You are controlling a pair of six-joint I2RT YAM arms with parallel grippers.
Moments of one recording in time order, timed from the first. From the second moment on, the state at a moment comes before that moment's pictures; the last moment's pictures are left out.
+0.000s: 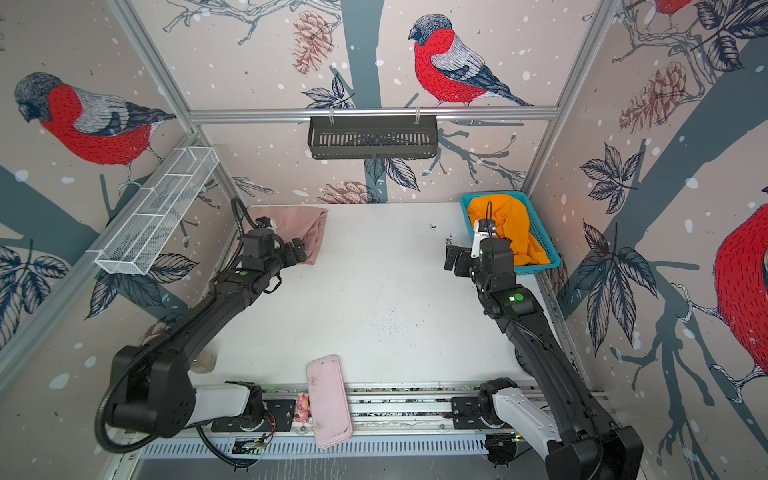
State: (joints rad) left arm -0.18 1.26 0.88 -0.13 -0.07 -0.39; right arm 0.21 1.00 0.94 -0.37 0.05 0.22
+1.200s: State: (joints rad) left arm -0.19 1.01 0.76 -0.04 -0.02 -0.28; right arm -0.26 1.71 1.30 -0.22 -0.02 0.15
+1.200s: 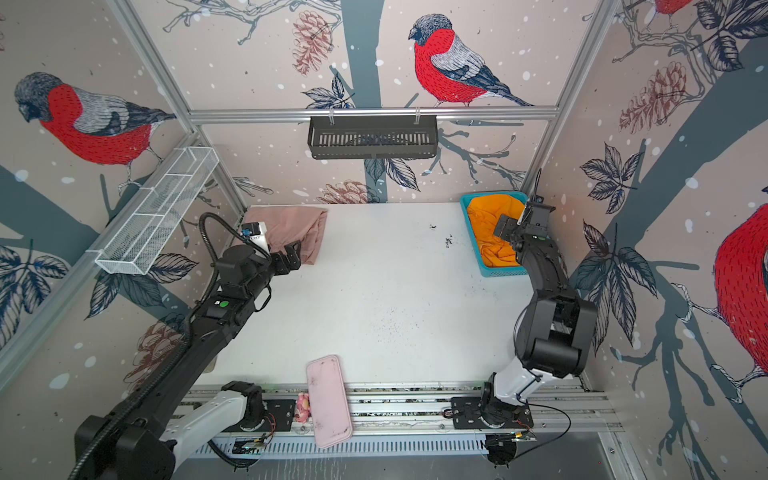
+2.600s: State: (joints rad) left arm -0.19 1.07 0.77 -0.04 0.08 -0.29; right arm -0.19 1.60 1.06 0.41 -0.56 0.56
